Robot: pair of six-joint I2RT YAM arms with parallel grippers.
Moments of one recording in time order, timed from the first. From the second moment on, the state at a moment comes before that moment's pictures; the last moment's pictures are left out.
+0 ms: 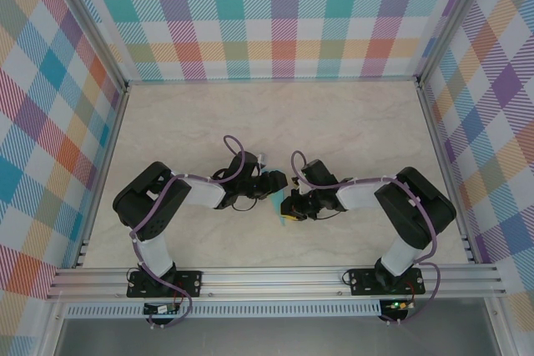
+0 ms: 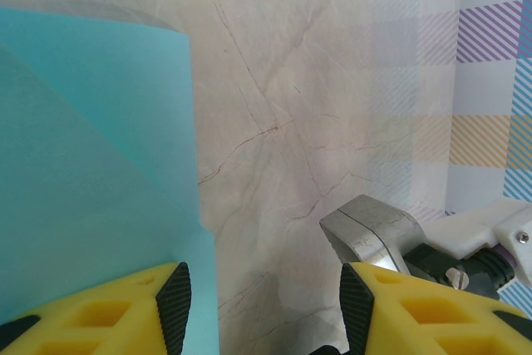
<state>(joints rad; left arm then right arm) -0.68 1.80 0.73 0.41 0.40 -1.02 0.68 1.66 0.63 0.01 -0.64 0.89</state>
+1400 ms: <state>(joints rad) -0.68 1.80 0.74 0.41 0.40 -1.02 0.72 1.64 0.66 -0.14 -0.59 0.89</state>
